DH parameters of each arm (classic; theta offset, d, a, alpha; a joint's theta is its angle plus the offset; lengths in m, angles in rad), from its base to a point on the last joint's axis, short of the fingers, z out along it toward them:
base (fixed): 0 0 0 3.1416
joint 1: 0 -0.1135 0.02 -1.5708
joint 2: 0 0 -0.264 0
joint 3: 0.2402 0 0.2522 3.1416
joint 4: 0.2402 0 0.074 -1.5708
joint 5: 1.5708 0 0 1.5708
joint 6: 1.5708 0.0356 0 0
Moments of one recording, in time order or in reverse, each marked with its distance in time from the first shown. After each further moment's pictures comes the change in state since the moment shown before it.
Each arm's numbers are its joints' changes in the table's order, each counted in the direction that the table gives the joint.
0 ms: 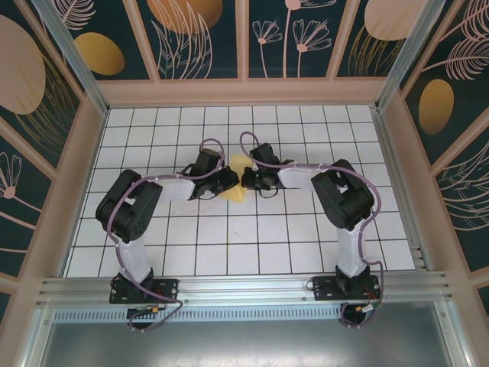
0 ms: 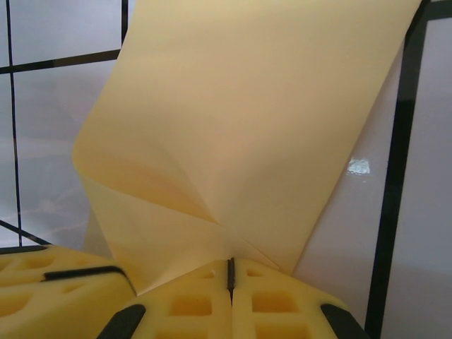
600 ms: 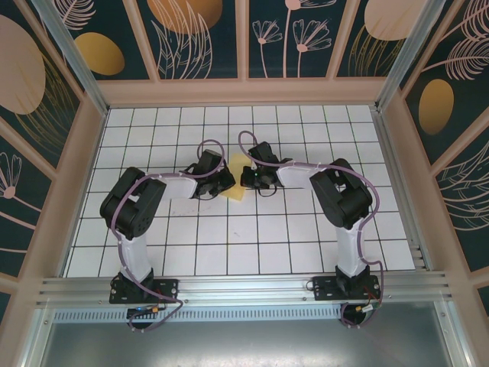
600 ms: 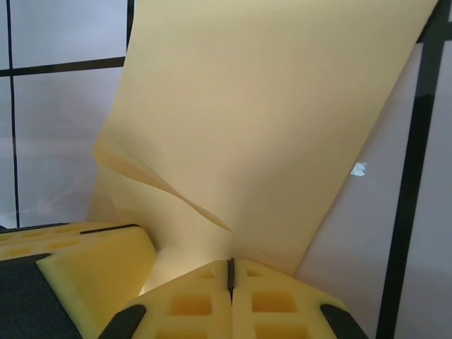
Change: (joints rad) left arm 0.001 -0.036 0.027 0.068 -0.121 -0.026; right arm 0.001 -0.021 0.032 0.020 0.005 -0.020
